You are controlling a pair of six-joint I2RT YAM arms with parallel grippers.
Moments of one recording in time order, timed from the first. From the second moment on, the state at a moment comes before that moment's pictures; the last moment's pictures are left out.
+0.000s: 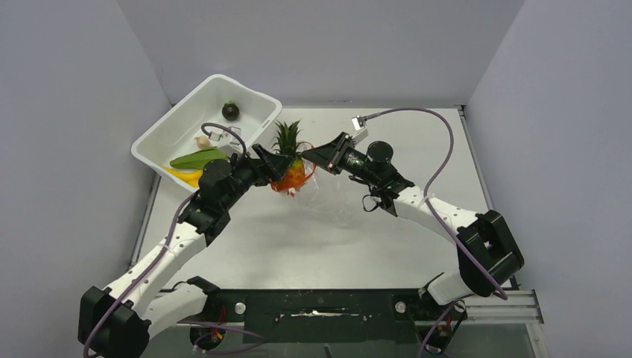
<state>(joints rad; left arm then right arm) -0.49 1.02 0.72 0.21 0.05 -0.74 0.59 1.48 0.91 0.57 -0.37 1.13</state>
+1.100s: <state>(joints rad) -0.41 1.09 0.86 0.08 0.31 -0.79 0.54 1.46 0.87 0.63 -0.41 1.15</state>
